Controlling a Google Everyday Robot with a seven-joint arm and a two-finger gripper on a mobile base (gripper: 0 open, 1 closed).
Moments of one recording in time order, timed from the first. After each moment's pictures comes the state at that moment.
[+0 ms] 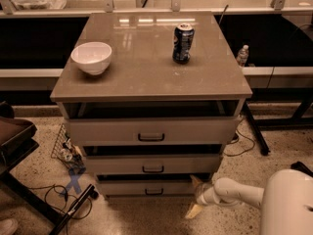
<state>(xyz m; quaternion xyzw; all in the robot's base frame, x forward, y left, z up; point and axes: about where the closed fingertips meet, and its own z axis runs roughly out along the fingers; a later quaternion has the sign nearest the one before) 0.543 -0.166 0.204 -0.62 0.72 0.10 0.30</state>
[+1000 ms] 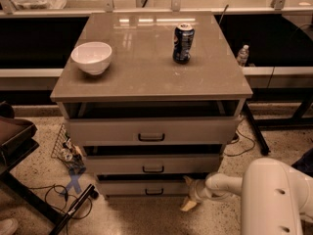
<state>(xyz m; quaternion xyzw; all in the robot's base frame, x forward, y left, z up) 0.562 -0.148 0.188 -0.63 0.72 0.10 0.27</state>
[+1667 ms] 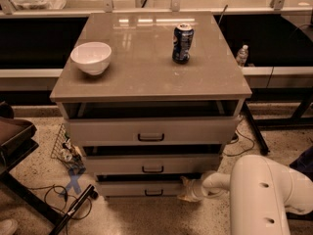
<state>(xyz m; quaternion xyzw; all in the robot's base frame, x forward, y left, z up) 0.560 -0.132 0.166 -0.64 0.72 0.11 0.25</state>
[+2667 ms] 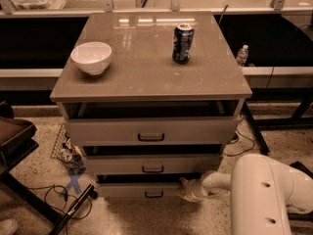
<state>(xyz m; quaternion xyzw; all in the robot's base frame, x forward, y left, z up) 0.560 -0.132 0.173 -0.64 0.72 0.11 0.25</state>
